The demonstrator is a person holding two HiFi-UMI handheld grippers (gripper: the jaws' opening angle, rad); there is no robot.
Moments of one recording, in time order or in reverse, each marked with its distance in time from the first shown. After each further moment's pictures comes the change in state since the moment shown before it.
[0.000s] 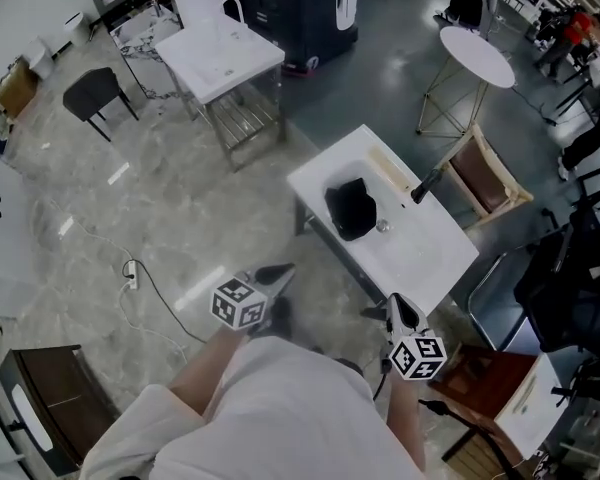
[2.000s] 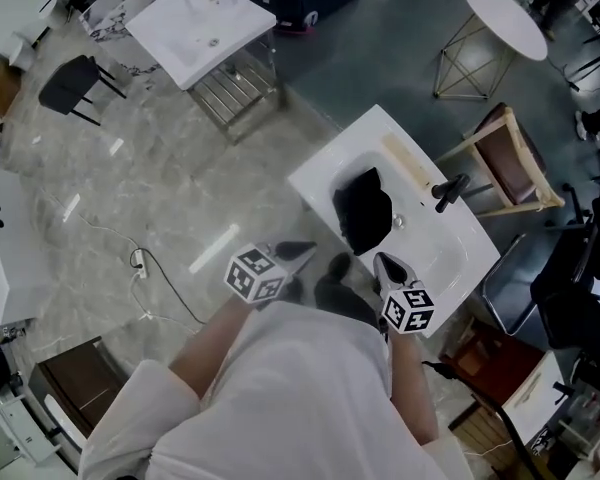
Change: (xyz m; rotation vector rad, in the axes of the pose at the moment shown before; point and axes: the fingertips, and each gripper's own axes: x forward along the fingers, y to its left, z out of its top) left arm 0.137 0.128 0.053 -0.019 0.215 -0.149; right arm 0.242 -0.042 0.018 0.023 0.207 0.093
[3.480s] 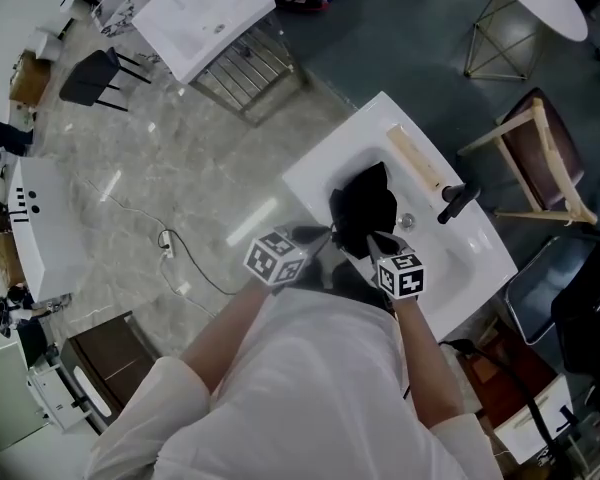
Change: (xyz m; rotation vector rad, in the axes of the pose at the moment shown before) left arm 0.134 0.045 0.018 -0.058 0.180 0.136; right arm 0.103 -0.102 -0.020 -0.027 0.242 0.198
